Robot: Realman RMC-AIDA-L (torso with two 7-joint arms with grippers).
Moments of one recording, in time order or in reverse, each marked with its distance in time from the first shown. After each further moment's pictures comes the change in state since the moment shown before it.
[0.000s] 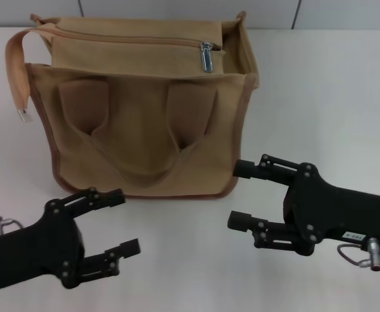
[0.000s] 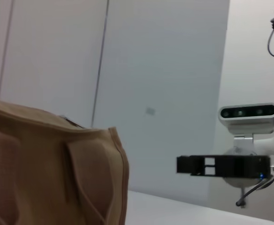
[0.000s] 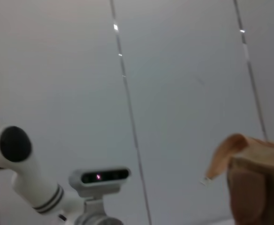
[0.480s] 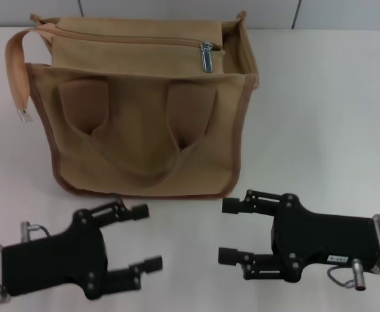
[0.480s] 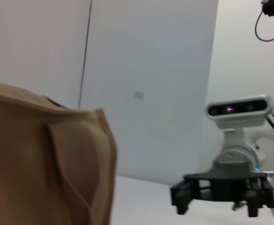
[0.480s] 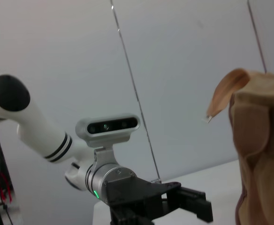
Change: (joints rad) left arm -0.023 -0.027 0.075 0.005 0.001 -0.058 0.011; right arm 0.016 0.004 -0.002 0.010 -0.140 0.071 0.037
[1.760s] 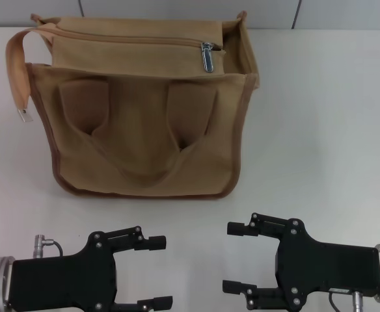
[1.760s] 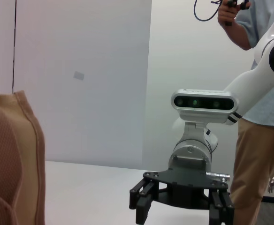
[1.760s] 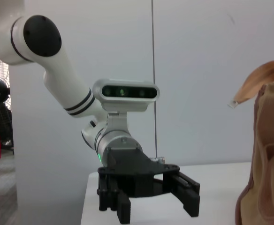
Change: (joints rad) left arm -0.010 -0.009 0.148 0.044 0.000 0.031 0.040; right arm -0.046 0.014 0.008 0.064 -0.038 -0.001 -0.322
